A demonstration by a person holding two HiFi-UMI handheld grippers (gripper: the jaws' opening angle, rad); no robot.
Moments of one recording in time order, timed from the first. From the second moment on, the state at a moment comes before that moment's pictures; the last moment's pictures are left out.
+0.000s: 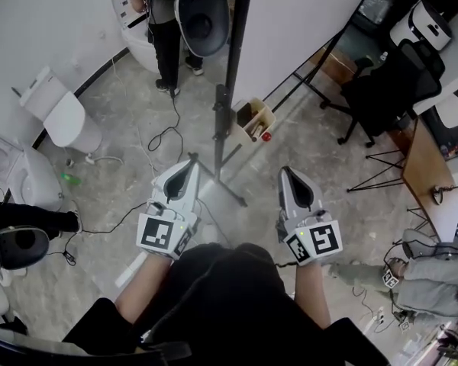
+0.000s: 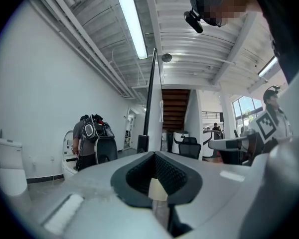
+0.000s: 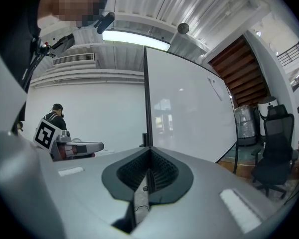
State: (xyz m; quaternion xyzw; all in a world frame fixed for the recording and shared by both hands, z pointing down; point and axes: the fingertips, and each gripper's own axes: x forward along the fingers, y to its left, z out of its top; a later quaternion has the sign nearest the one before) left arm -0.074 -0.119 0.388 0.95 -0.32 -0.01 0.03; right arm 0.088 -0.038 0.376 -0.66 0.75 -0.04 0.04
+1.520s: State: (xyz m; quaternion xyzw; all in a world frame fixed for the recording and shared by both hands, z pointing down) left arm -0.040 -0.191 0.399 0.91 -0.41 0.01 0.04; right arm 0.099 -0.216 0.433 -0.52 0.85 -0.06 -0.06
